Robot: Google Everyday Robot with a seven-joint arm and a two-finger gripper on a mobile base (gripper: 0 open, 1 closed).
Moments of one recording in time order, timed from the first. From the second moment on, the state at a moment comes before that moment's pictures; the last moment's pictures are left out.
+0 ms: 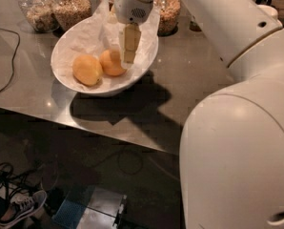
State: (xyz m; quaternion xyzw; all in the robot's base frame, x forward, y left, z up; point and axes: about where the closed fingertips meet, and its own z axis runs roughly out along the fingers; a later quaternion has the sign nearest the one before) arm 0.662 0.068 0.927 -0.79 0.57 0.08 0.20
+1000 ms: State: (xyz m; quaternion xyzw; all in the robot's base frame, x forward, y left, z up) arm 0.676 0.106 0.892 -0.82 0.53 0.10 0.18
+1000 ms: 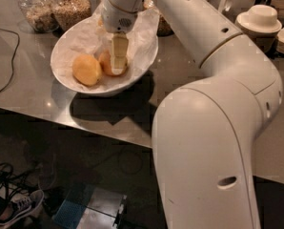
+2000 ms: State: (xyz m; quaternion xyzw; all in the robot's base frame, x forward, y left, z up) arm 0.681 0.073 0.875 -0.81 0.56 0.09 0.15
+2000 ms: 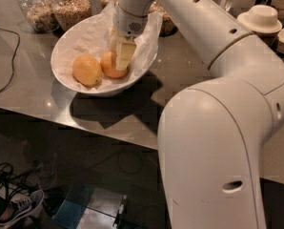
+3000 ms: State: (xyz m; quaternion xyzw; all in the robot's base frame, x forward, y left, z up) arm 0.675 0.090 0.879 -0.83 0.53 0.08 0.16
